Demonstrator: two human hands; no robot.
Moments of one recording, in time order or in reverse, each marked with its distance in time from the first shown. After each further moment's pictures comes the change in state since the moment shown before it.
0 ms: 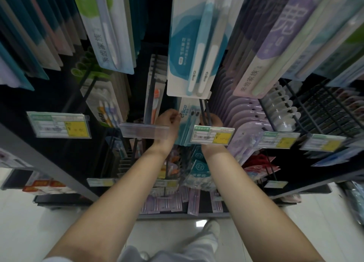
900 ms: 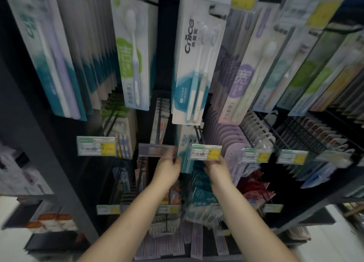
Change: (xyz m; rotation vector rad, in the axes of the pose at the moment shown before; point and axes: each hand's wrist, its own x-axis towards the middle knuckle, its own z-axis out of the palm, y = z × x) left_hand -0.068 0.023 -0.047 -0.021 -0.234 -0.046; right_hand -0.089 -0.014 -0.043 -0.097 -0.084 -0.032
